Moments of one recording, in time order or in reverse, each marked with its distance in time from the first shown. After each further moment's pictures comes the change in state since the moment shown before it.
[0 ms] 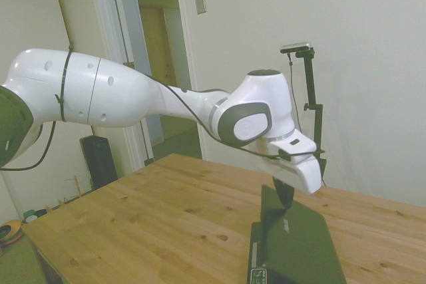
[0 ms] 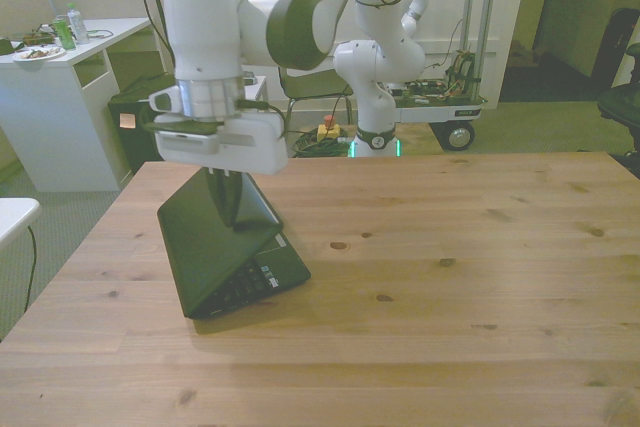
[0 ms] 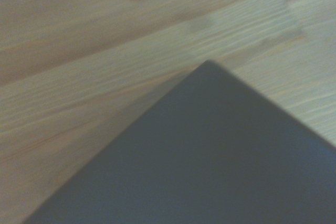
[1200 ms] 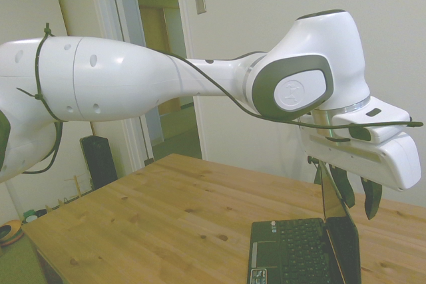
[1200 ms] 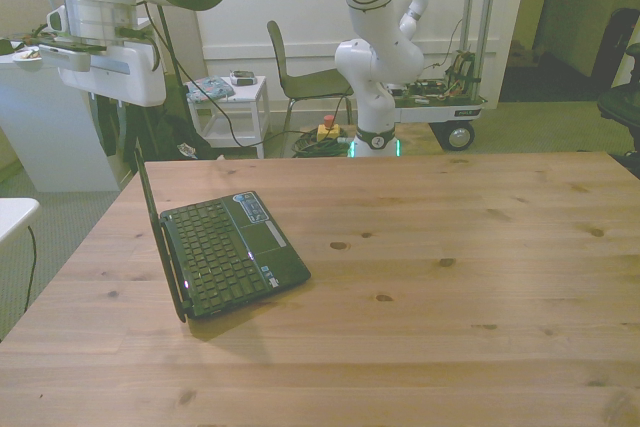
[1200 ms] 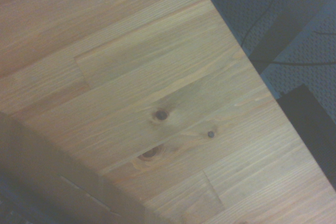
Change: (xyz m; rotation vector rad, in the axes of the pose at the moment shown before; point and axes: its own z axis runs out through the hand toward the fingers) arm 0.135 0.115 -0.106 -0.020 0.136 0.131
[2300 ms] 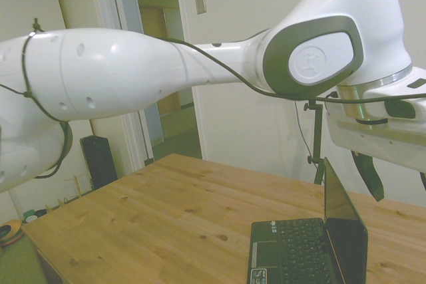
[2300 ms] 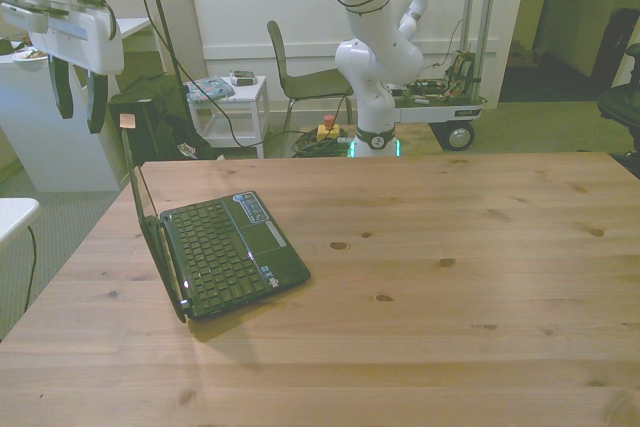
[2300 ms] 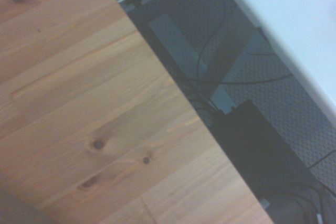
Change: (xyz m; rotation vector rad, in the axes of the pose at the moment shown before) arm 0.045 0.013 -0.027 -0.021 0.065 0.042
